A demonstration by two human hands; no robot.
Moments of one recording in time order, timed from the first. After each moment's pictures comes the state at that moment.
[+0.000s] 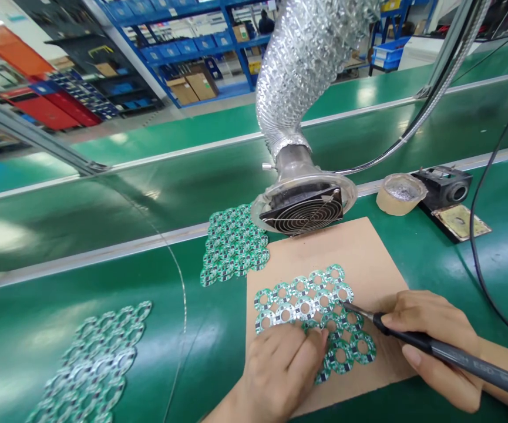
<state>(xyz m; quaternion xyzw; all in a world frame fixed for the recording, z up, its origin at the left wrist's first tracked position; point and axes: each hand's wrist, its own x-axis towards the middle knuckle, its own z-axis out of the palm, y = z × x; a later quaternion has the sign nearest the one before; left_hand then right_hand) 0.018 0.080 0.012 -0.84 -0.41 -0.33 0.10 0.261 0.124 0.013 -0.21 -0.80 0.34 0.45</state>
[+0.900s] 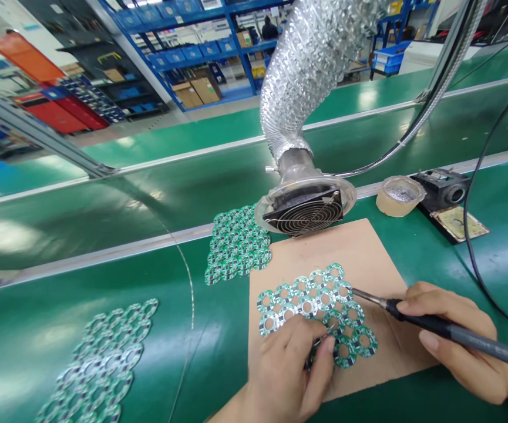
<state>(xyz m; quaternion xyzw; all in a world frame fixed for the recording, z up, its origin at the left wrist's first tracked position) 0.028 0.074 0.021 -0.80 -0.48 -0.36 -0.10 0.281 0.120 0.025 -0.29 -0.77 0.36 0.43</state>
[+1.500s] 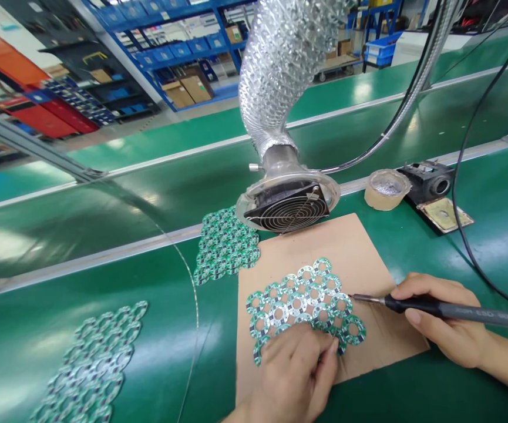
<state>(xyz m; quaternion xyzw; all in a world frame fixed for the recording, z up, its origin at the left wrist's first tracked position) 0.049 0.065 0.019 -0.80 -0.47 -0.37 -0.08 0.299 0.123 0.010 -0.36 -0.76 0.35 0.41</state>
